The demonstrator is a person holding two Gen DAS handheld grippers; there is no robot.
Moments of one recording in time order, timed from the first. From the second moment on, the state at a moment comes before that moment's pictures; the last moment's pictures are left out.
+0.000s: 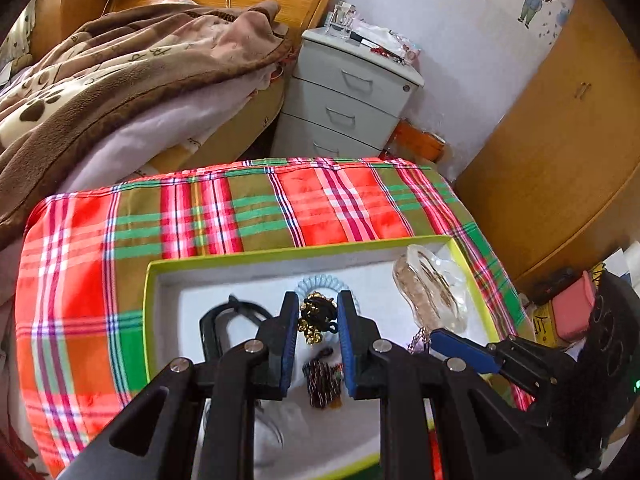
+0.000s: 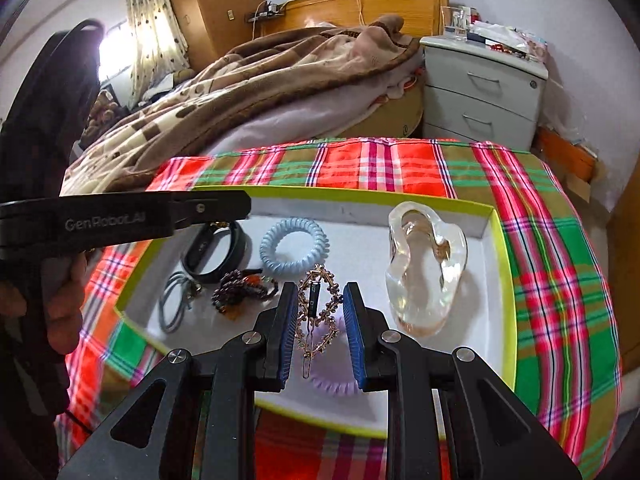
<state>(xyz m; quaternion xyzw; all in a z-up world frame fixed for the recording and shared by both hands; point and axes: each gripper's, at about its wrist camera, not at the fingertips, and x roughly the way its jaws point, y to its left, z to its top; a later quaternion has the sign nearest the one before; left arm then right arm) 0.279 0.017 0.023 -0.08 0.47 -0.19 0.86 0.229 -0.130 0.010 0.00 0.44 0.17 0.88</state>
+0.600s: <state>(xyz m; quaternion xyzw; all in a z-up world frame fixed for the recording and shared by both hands) 0.310 0.013 -0.007 -0.07 0.50 -0.17 0.85 0.249 -0.118 -0.008 -0.03 0.45 0.15 0.88</state>
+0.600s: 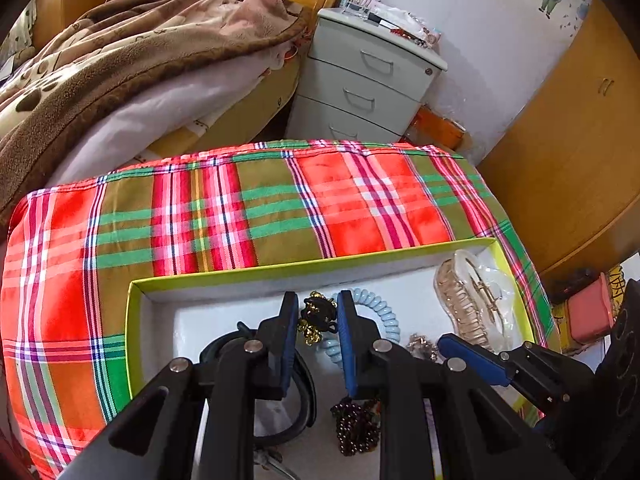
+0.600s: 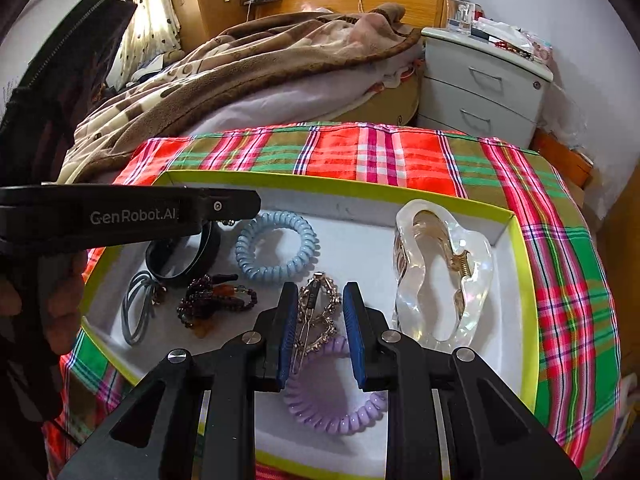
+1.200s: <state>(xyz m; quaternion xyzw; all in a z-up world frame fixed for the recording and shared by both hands) 0.311 0.010 -0.006 -0.08 0.50 -0.17 0.84 0.249 -0.117 -0.005 -0.02 0.45 0.16 0.88</state>
